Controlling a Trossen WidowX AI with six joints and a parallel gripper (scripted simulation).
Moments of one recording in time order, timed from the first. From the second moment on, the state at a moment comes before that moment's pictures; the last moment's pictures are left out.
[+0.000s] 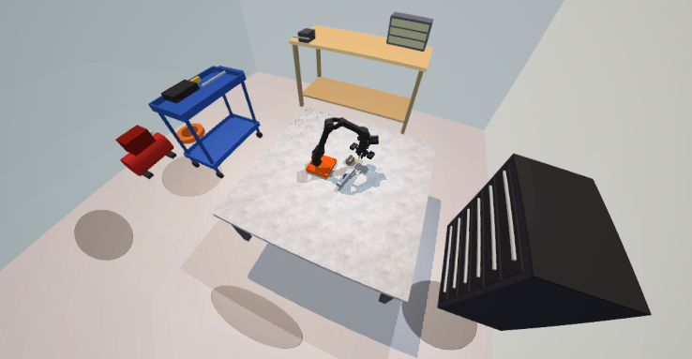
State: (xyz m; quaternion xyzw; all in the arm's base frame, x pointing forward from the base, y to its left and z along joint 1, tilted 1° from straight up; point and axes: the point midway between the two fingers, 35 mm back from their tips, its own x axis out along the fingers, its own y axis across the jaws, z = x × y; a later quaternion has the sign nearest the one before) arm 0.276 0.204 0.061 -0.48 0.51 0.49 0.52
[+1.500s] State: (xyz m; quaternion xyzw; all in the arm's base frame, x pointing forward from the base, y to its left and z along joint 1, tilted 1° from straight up) arm 0.225 0.214 0.057 -0.48 0.51 0.49 0.52
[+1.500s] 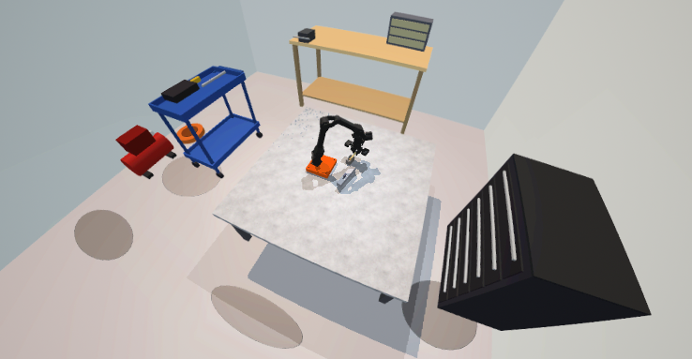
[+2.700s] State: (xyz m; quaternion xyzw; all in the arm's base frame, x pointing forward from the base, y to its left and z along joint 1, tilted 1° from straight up) arm 0.202 0.224 0.034 -0.48 0.51 0.49 0.52
